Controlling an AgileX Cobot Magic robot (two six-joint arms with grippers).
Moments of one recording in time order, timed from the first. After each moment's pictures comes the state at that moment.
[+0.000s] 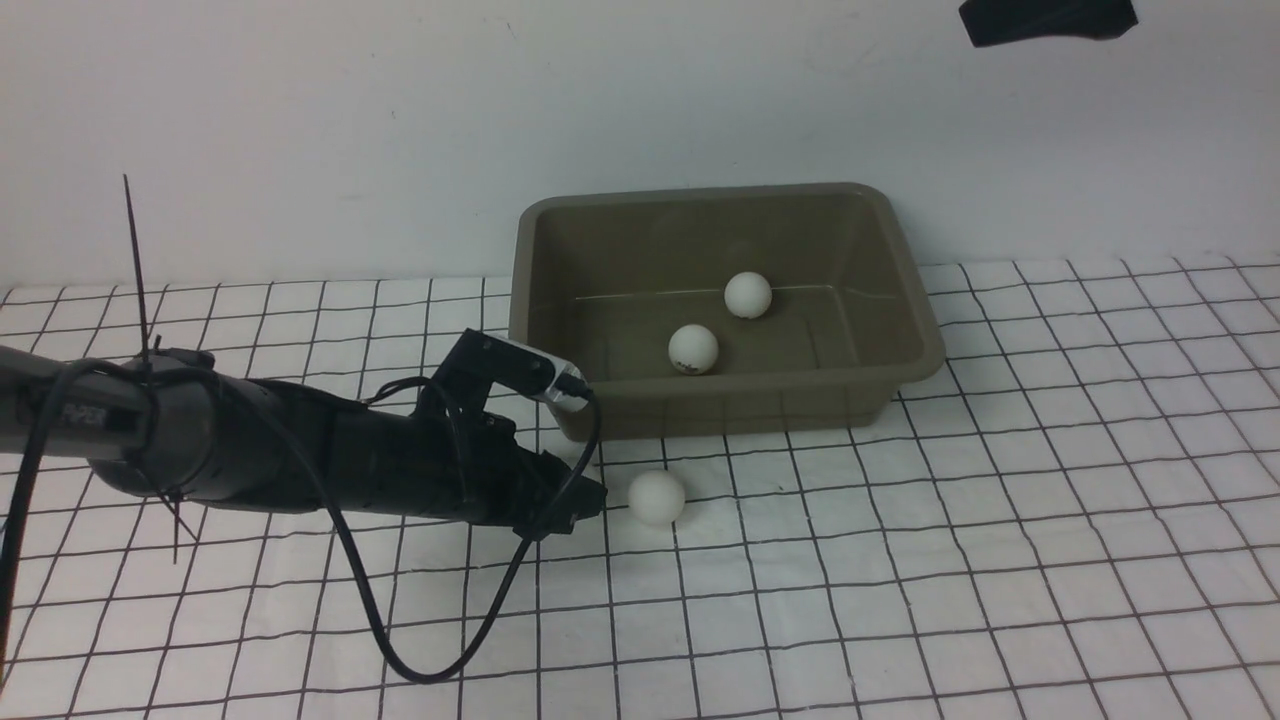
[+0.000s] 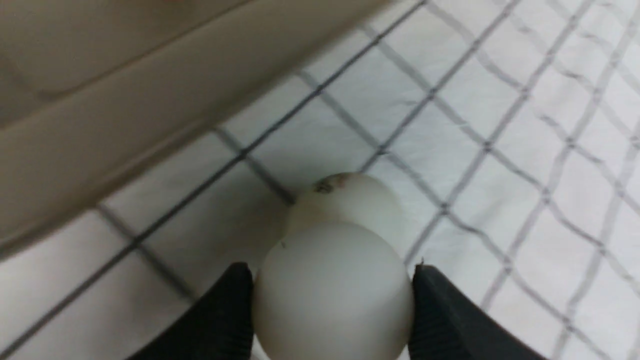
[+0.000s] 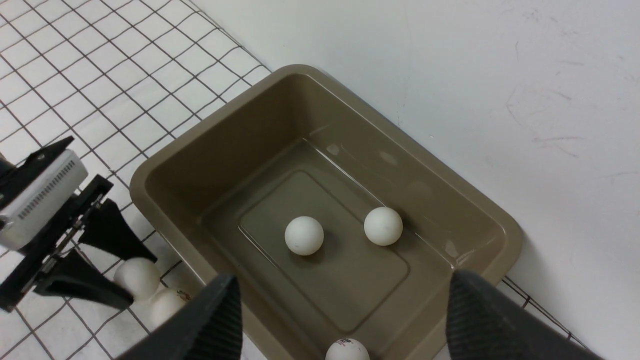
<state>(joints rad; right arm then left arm) 0.03 1.74 -1.92 0.68 1.26 -0.89 -0.21 1.99 -0.96 -1.68 0.73 1.87</state>
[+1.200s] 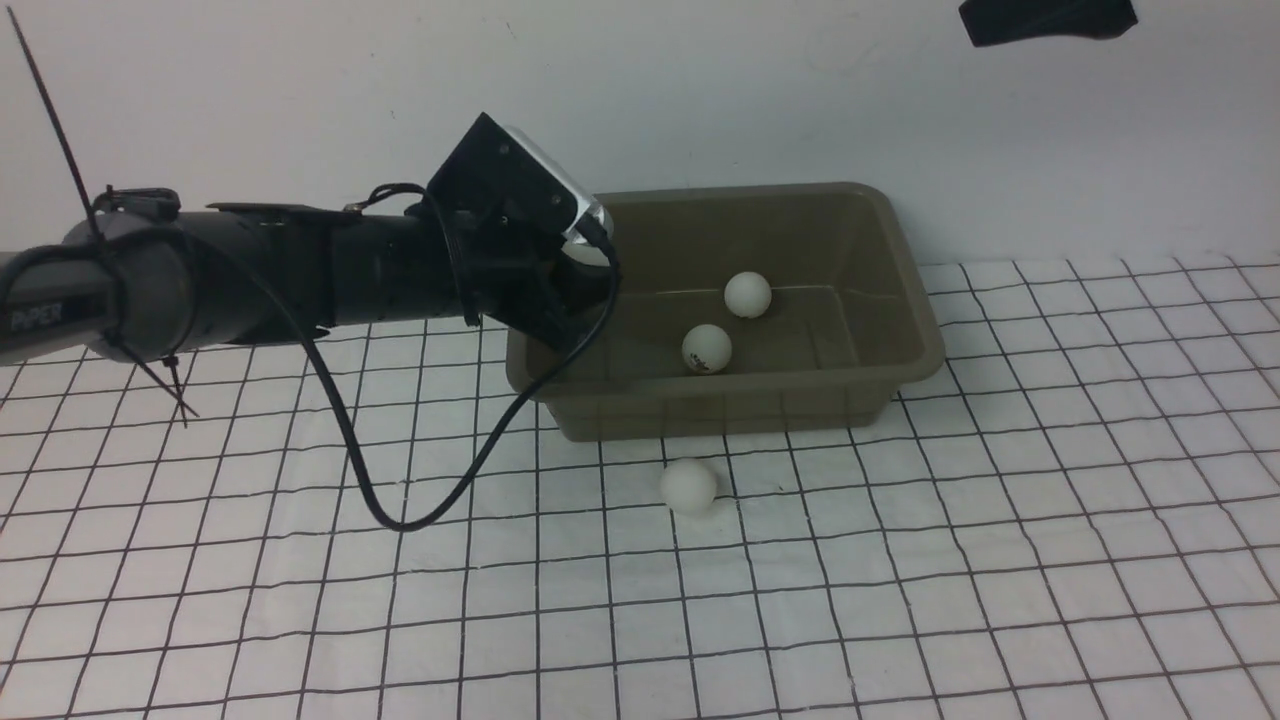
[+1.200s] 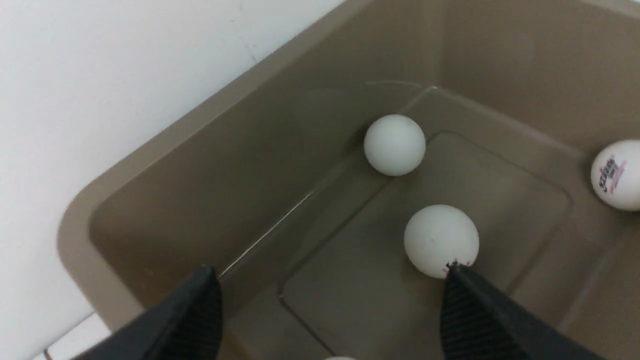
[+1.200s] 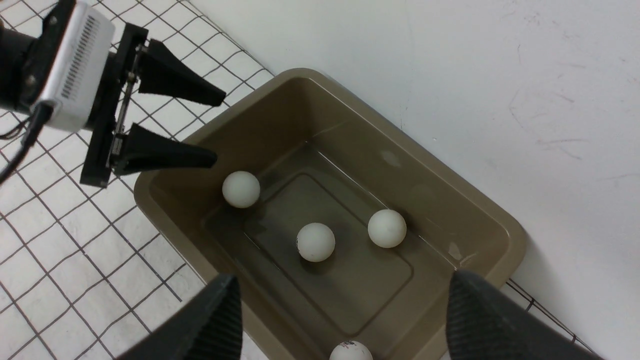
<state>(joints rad) 0.03 1.74 -1.92 0.69 1.26 -0.88 -0.21 1.96 -1.30 -1.70 0.40 2.02</state>
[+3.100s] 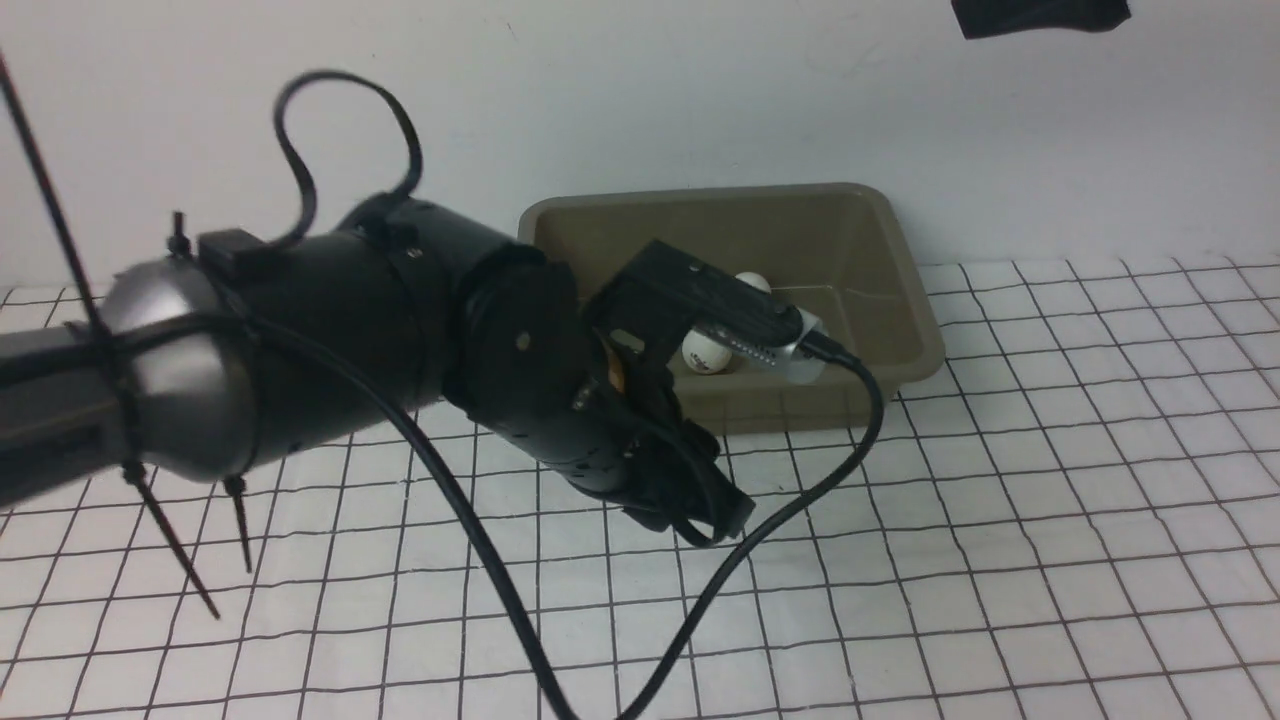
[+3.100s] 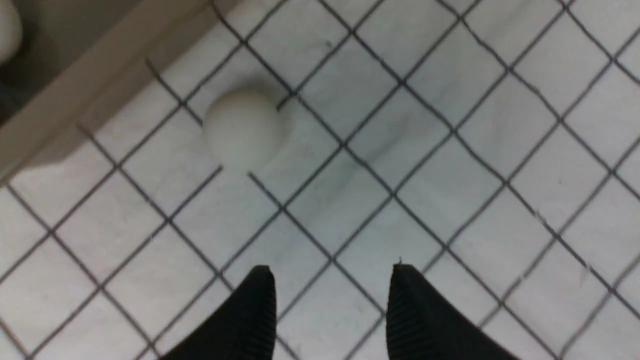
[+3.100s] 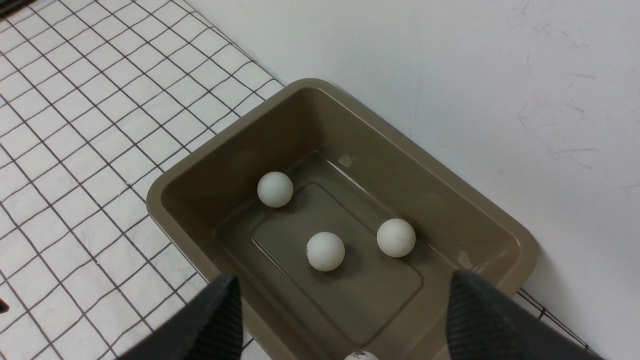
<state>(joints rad) 0.03 1.74 -1.92 0.71 1.26 -0.88 -0.68 1.67 -1.22 -0.09 0.66 0.03</state>
